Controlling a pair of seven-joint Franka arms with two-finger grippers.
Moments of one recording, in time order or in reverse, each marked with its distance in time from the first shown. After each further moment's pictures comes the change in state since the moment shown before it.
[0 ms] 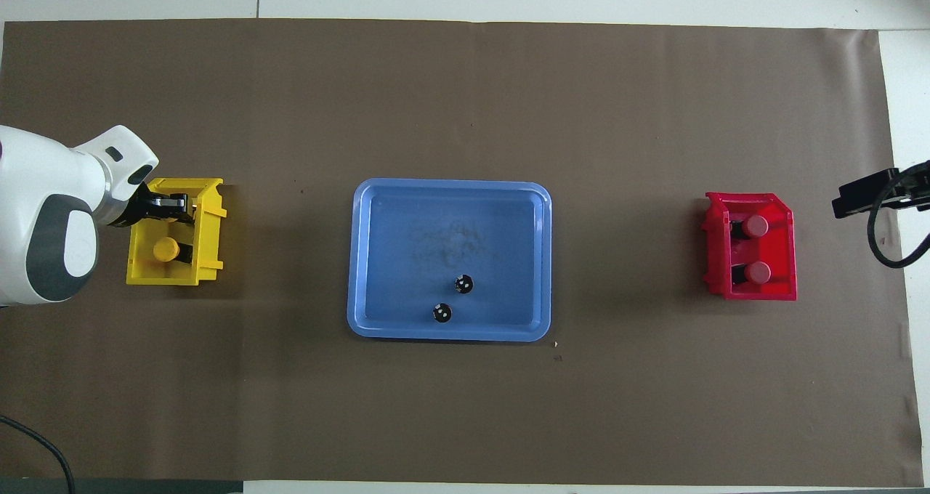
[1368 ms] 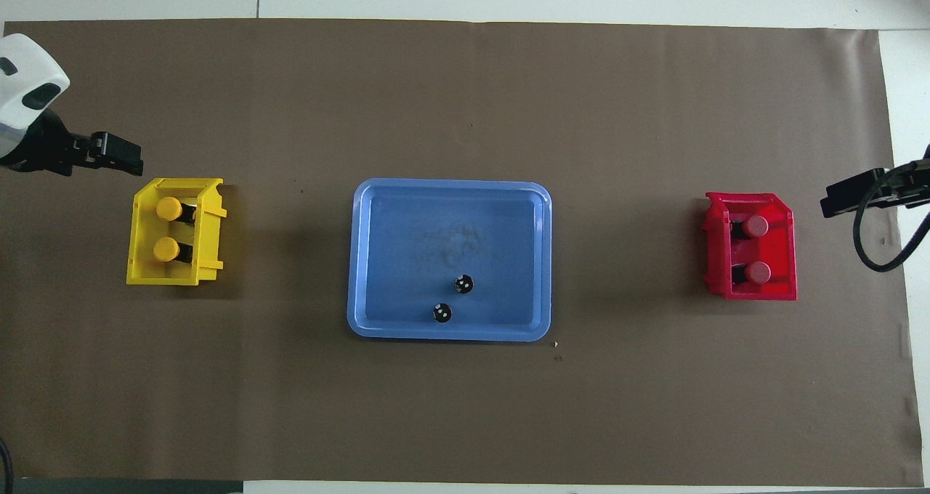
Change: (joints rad) left arm 0.004 -0.014 -0.021 0.544 0.000 -0.627 0.020; right arm 0.015 0.000 0.007 0.003 0.000 0.000 0.000
